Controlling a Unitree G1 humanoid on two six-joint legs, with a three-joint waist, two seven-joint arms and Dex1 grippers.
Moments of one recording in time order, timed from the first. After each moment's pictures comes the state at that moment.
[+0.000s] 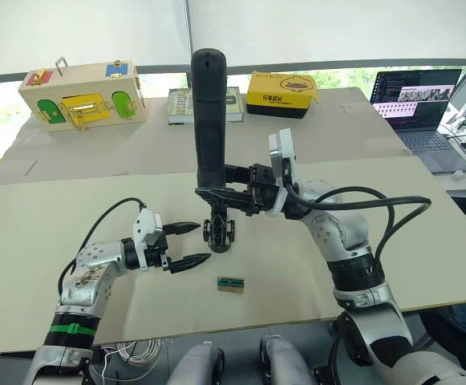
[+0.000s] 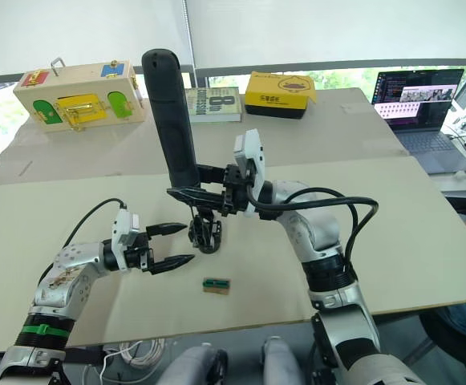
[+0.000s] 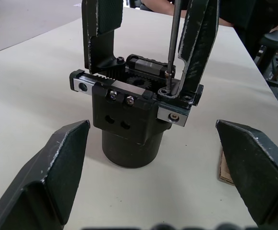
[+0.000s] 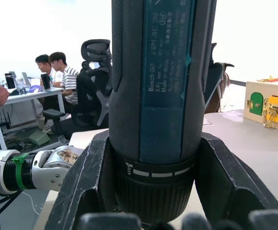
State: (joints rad) left arm -0.27 0.54 0.01 0.13 -0.43 0.13 -1.21; right arm -0.74 -0.19 0.11 0.03 0.53 0.40 1.06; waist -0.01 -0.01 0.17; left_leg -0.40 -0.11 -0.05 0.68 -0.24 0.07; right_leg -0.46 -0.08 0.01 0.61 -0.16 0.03
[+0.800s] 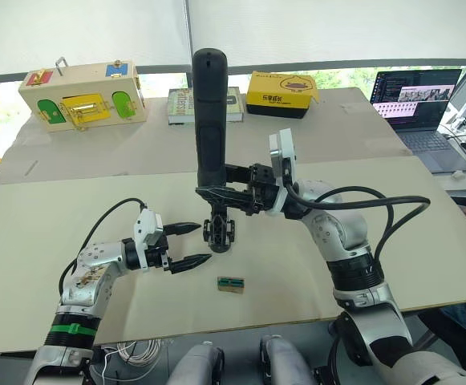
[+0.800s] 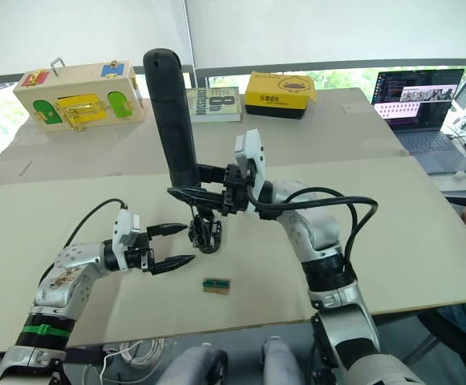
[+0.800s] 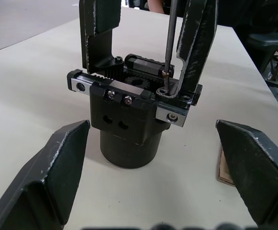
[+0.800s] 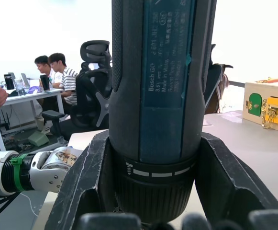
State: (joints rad) left arm -0.27 0.53 0.01 0.13 -0.43 0.13 -1.21; right arm -0.74 -0.19 0.11 0.04 0.53 0.39 1.06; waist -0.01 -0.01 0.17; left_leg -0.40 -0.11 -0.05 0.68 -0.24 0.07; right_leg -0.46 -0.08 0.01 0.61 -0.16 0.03
